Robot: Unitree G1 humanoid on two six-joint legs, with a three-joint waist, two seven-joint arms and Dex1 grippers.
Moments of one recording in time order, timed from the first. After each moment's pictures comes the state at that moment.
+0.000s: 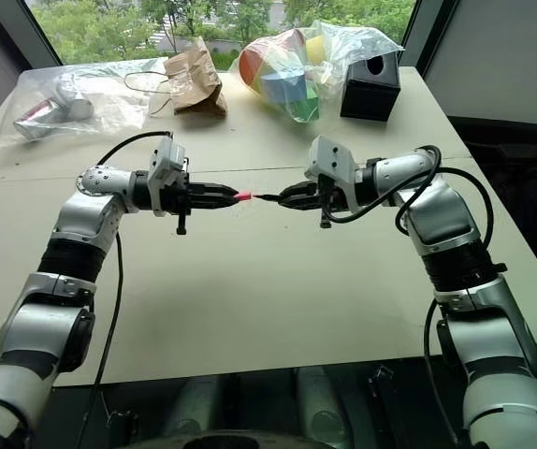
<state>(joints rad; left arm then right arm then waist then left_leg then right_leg) -0.83 0.49 -0.10 0.51 -0.31 0.13 -1.39 -0.80 -0.66 0.22 0.09 0.23 0.39 1.21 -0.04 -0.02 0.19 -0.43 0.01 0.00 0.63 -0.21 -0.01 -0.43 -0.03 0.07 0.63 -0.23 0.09</state>
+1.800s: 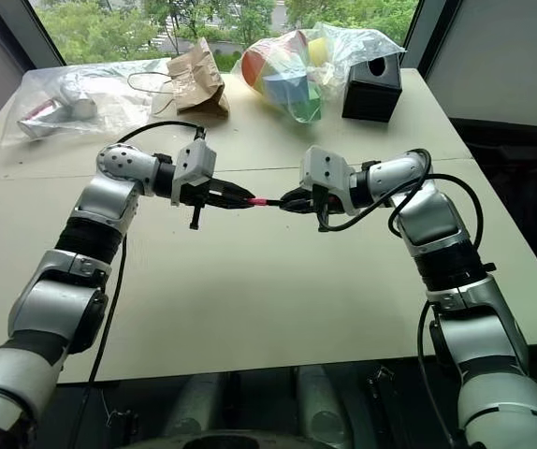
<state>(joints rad) -0.98 0.42 -0.20 0.61 -0.09 -0.06 -1.45 -0.80 -0.62 0.23 0.15 0.11 0.30 1.24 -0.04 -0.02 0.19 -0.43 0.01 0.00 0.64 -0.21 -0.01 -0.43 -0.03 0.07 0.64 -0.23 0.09</state>
